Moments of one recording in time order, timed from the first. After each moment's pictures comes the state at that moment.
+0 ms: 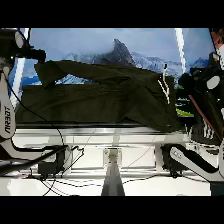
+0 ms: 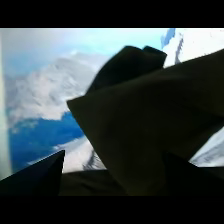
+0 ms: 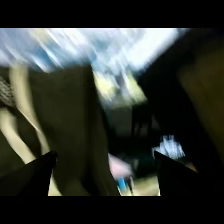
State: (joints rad) left arm 0.07 -1.55 1.57 1.77 -1.12 -1.37; right arm -0.34 -1.16 0.84 -1.38 0.84 1.52
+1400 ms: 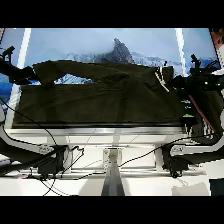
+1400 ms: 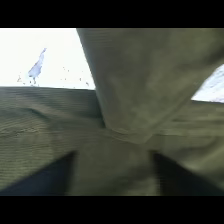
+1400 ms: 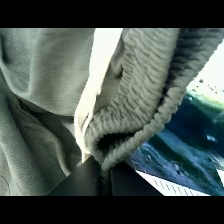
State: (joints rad) left arm 0.45 -1.72 1.57 1.30 -1.41 -1.28; right arm -0.47 -1.56 1.09 -0.75 1.26 0.77
